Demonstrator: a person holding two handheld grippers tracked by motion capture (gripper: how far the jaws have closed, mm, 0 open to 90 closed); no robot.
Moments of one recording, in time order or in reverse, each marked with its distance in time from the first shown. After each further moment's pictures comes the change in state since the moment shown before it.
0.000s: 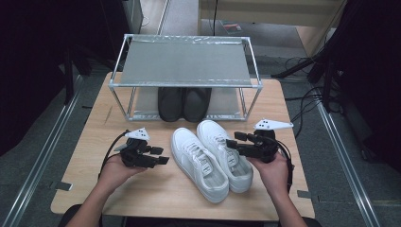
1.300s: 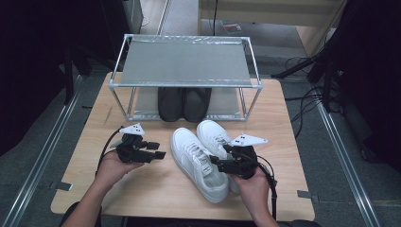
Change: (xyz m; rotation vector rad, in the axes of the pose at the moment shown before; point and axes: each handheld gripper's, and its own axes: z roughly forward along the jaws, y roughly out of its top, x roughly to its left) left arm 0.013 0.003 -0.009 -0.041 0.025 -0.019; right arm 0.056 -0.023 0.030 0.095 -0.137 -0.013
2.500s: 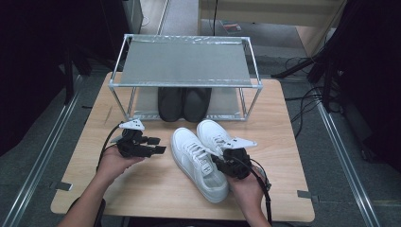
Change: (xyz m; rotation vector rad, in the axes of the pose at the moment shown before) left arm 0.010 0.008 0.003 -0.026 -0.011 -0.001; right arm 0.014 -0.005 0.014 0.069 -0.111 -0.007
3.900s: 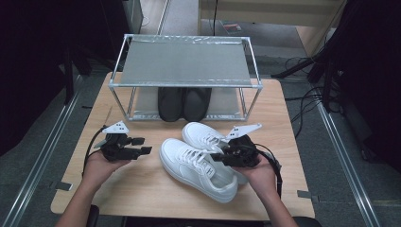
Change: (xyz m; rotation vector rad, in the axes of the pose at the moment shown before) left arm 0.009 -0.025 -0.037 -0.034 0.131 -0.021; right arm -0.024 0.034 -0.015 0.097 0.306 -0.174
